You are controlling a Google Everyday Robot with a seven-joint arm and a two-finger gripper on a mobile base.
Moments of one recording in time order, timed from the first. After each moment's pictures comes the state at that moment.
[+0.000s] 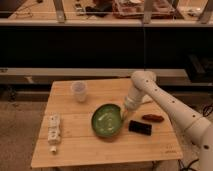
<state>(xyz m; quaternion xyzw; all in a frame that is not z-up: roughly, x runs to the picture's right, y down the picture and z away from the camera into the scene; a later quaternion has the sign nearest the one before) 0.118 0.173 0.801 -0.22 -0.45 -0.59 0.63</state>
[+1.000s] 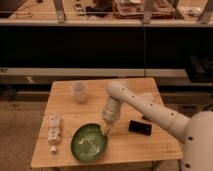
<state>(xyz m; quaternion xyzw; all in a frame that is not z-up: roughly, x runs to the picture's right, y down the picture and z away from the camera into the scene) -0.011 0.228 0.777 -0.19 -0.55 -0.67 0.46</state>
